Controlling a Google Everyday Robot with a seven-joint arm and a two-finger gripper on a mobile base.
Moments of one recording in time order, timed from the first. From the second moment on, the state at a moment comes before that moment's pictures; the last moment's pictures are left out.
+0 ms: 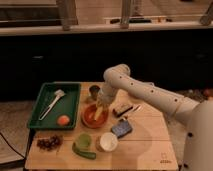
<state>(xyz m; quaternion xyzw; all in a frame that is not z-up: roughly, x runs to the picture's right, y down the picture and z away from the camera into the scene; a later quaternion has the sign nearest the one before) -0.015 0.106 0.810 -0.20 -0.33 -0.49 0.79</state>
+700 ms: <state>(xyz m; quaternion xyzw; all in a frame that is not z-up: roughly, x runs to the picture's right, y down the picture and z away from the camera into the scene) -0.021 0.113 0.822 -0.22 -0.33 -0.49 0.78</state>
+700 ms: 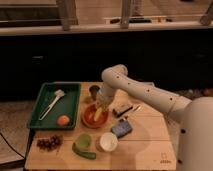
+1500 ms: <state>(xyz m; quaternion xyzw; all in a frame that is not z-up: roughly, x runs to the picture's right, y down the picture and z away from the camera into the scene) -0.031 0.116 0.828 -0.23 -0.33 -0.50 0.77</state>
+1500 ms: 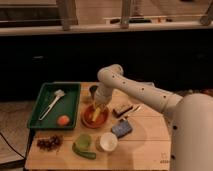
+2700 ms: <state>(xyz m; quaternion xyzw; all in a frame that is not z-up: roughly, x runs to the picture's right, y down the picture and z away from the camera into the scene) -0.035 0.115 0.828 -0.24 -0.34 -0.50 0.76</state>
